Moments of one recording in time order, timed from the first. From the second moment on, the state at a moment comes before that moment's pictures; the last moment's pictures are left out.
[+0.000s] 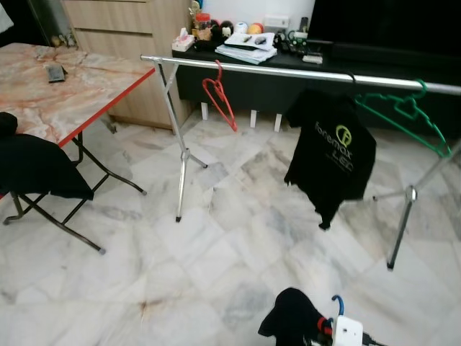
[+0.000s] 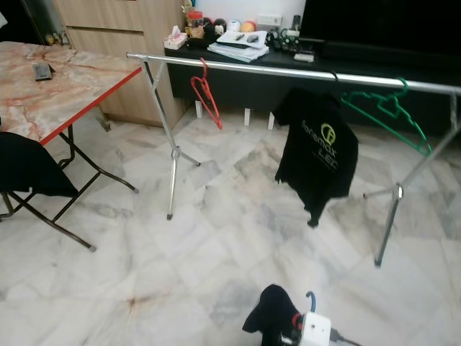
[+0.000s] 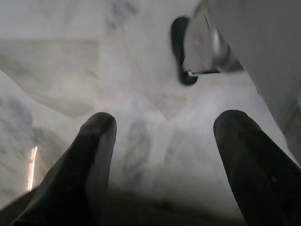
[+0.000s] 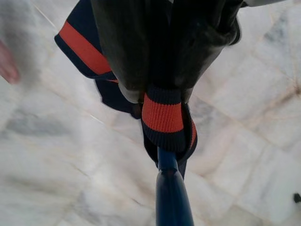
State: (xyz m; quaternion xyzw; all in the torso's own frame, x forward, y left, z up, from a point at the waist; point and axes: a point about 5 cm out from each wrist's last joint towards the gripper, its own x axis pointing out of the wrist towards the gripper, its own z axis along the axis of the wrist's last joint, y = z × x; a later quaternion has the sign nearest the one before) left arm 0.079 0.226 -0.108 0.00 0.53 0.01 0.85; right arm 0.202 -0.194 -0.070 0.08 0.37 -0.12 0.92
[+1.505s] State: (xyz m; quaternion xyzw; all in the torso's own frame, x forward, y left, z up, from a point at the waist) left arm 0.089 0.229 -0.102 0.00 0.48 0.02 0.88; right arm 0.274 -0.217 -0.010 0.03 0.22 -0.11 0.97
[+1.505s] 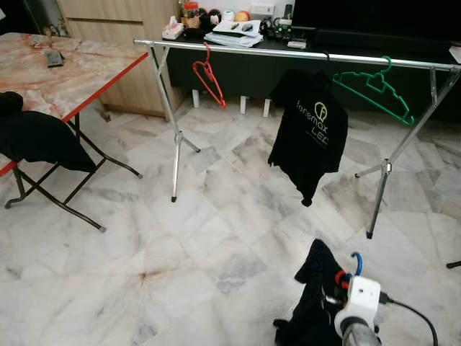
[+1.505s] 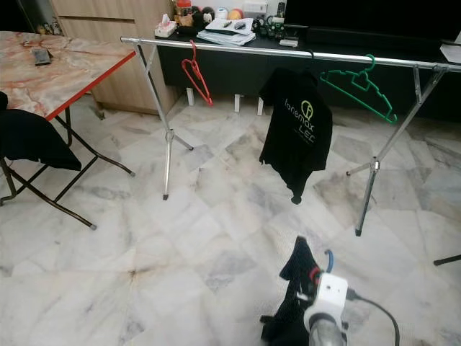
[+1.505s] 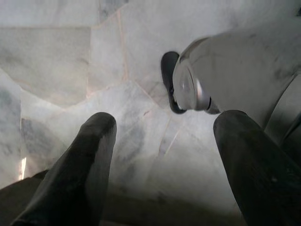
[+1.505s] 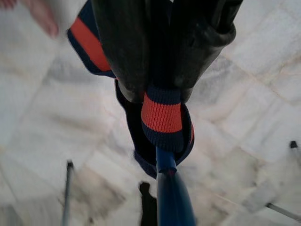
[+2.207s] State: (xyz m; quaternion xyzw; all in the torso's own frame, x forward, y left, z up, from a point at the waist) left arm 0.284 0.192 0.005 0.11 0.20 -0.18 0.96; right arm 0.319 -0.156 0.050 -0.17 0.13 0.37 0.90
